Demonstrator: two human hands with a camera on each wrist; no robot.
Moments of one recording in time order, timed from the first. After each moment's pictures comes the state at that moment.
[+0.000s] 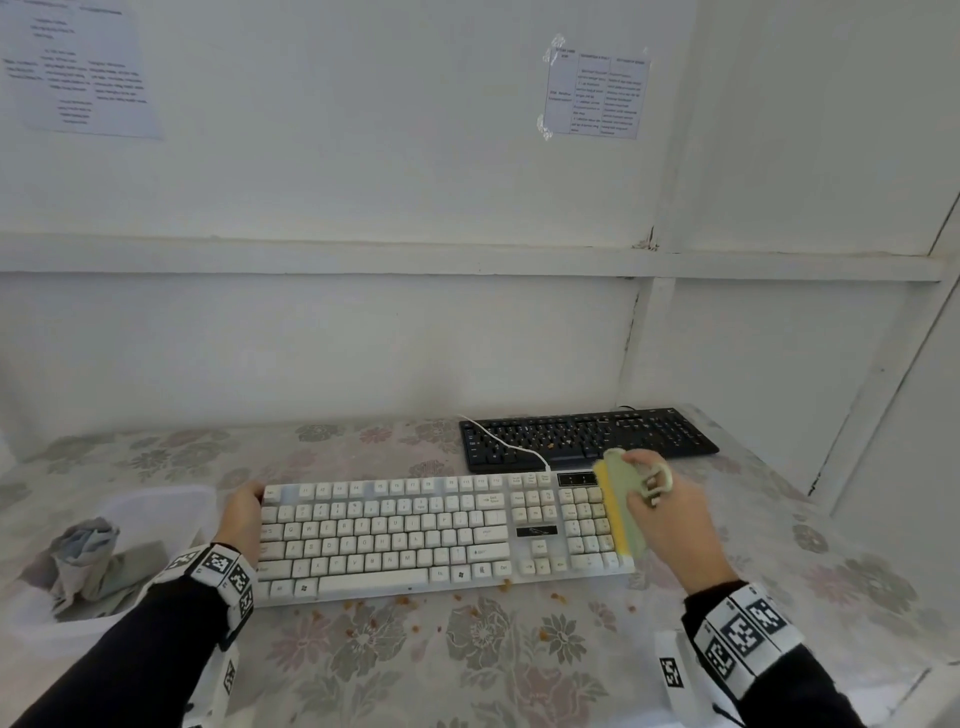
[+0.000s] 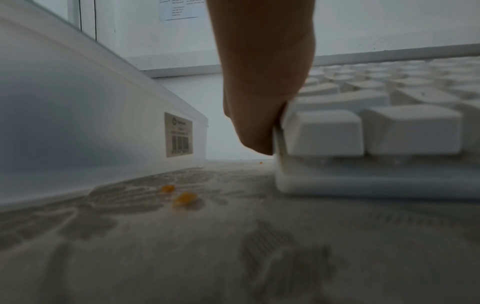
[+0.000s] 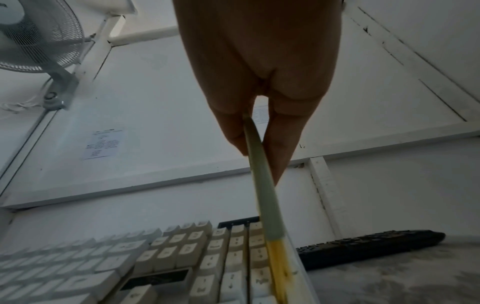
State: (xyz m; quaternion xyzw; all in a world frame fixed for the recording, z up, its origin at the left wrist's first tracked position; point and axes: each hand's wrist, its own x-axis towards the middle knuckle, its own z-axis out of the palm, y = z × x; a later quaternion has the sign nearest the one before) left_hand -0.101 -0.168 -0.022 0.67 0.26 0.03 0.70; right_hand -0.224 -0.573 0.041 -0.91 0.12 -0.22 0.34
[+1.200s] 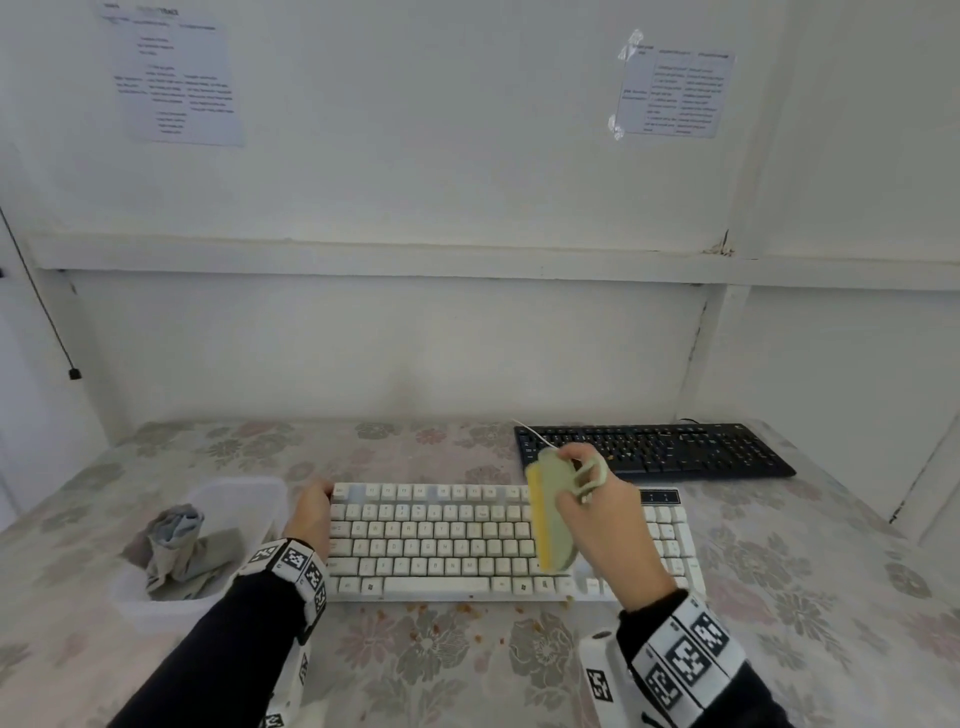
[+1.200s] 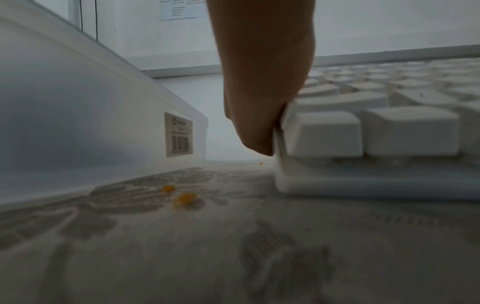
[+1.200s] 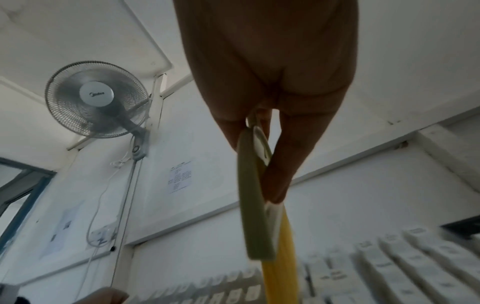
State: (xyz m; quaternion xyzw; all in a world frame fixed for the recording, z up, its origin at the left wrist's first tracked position) left_hand -0.105 -0.166 -0.019 0.65 0.26 0.01 0.72; right_hand -0.207 -0.449 0.068 -0.89 0.00 -0.15 0.43
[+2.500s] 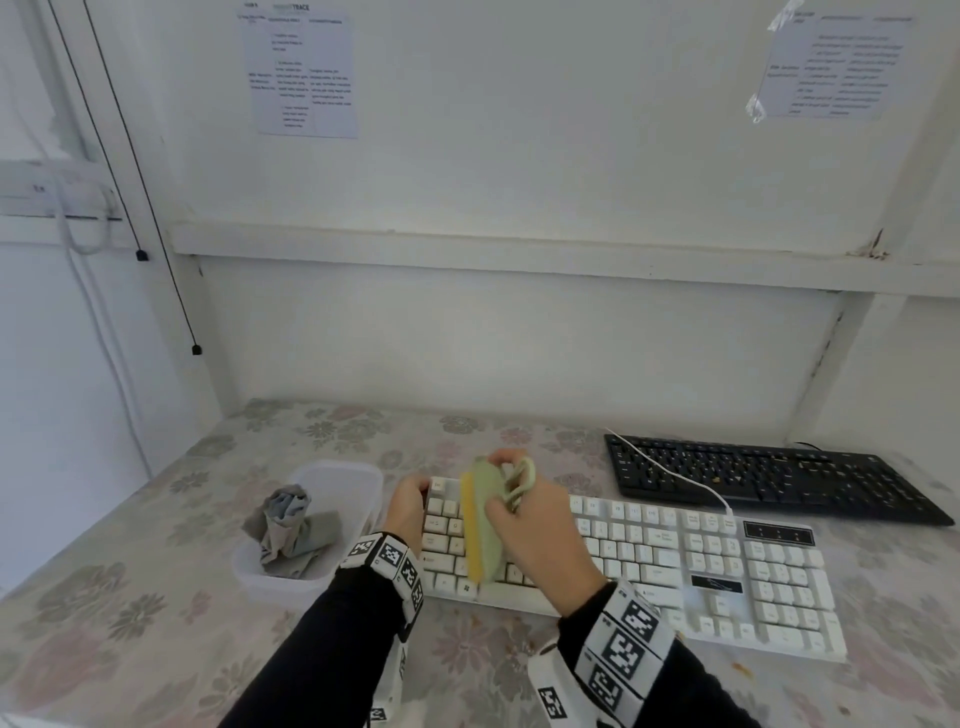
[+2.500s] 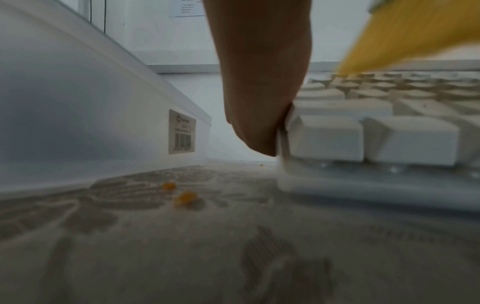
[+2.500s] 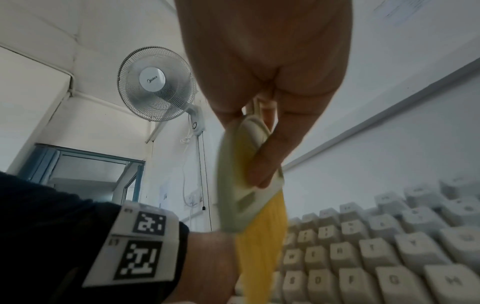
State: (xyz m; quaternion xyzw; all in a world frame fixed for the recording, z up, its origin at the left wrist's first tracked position) left_hand -0.101 -0.159 -0.017 0.58 0.25 -0.07 0.77; right_hand -0.172 -0.308 0.056 -0.85 -0.17 -0.08 0.49
